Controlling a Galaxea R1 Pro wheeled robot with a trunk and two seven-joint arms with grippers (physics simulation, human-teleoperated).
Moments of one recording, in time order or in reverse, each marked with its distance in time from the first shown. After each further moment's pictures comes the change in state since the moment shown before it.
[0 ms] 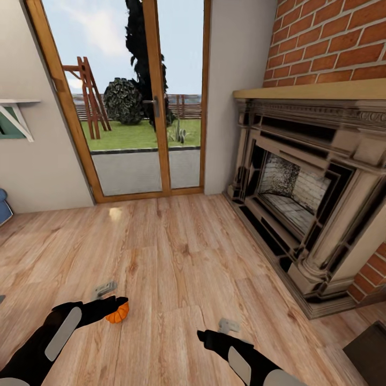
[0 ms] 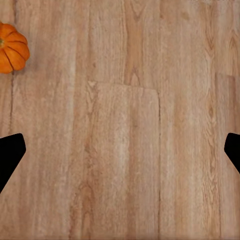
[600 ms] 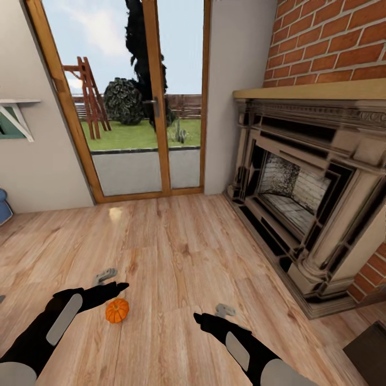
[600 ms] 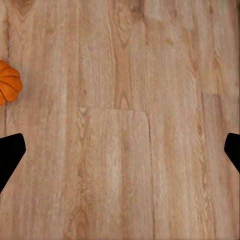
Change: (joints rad) left arm -0.061 0.014 -0.013 -0.023 0.014 -0.003 -0.006; right arm -0.019 -0.001 -0.020 -0.096 -0.011 0.009 0.029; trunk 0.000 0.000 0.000
